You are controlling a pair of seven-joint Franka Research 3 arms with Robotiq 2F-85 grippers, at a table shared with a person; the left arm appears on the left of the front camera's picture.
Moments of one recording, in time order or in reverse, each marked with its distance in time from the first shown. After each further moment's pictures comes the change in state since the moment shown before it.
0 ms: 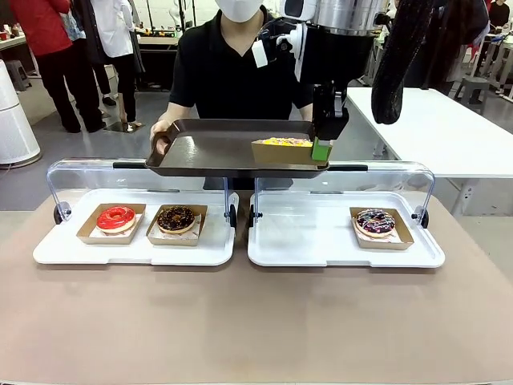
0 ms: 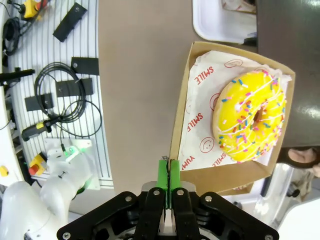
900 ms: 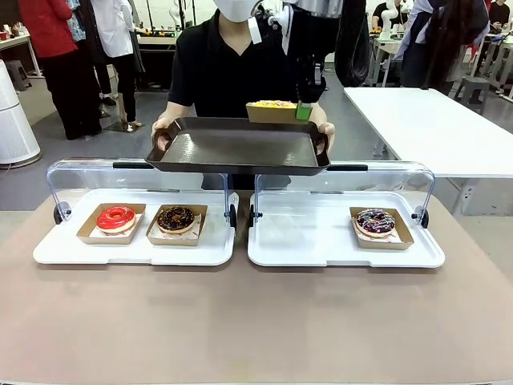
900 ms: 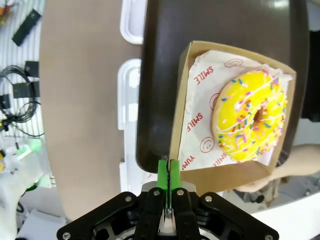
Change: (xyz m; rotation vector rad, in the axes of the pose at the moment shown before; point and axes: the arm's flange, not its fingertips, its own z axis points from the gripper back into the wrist) left arm 0.000 0.000 0.000 0.001 0.000 0.000; right arm 0.002 -0.140 -0.002 -0.101 -0.017 0.060
